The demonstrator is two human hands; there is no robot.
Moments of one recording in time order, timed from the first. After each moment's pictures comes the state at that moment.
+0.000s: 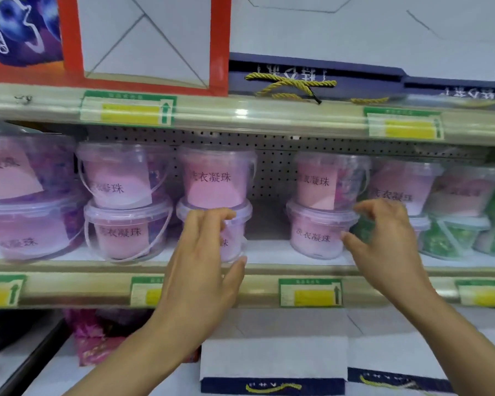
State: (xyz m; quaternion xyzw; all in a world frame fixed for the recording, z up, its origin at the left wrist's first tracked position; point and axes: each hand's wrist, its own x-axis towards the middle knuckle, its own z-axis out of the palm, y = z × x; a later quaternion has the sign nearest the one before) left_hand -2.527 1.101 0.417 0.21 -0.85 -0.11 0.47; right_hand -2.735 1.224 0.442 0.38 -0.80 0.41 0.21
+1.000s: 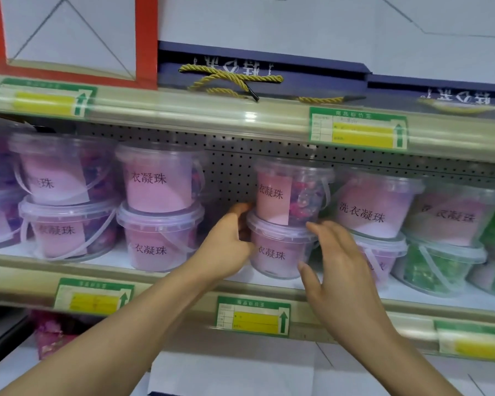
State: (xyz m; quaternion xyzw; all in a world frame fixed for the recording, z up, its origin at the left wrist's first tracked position) left_hand -2.667 1.099 0.439 0.22 -0.77 -0.49 0.35; right_hand -2.774 1.234 0.427 0.54 -0.75 0.33 0.18
